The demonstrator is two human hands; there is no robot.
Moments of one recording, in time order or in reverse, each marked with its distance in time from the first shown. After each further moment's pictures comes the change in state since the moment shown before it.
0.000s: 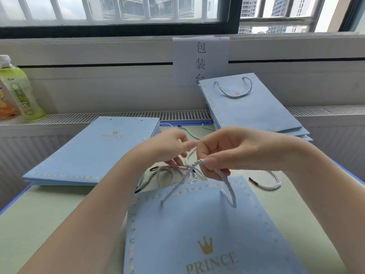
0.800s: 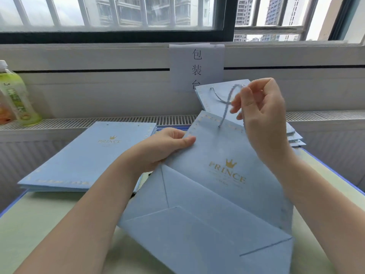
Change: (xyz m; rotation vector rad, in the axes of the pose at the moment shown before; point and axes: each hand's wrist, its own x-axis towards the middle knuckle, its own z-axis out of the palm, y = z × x) left_hand -0.002 -0.003 -0.005 -0.623 -0.164 0.088; right_hand 0.007 0.019 -0.027 -0.299 1.365 -0.514
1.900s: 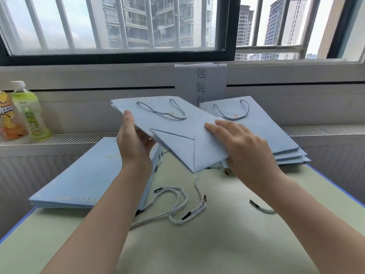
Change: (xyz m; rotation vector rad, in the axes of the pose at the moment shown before) left_hand -0.003 0.016 -0.023 -0.716 0.859 0.515; right_hand -0.017 0.016 0.008 -0.942 -0.351 -0.404
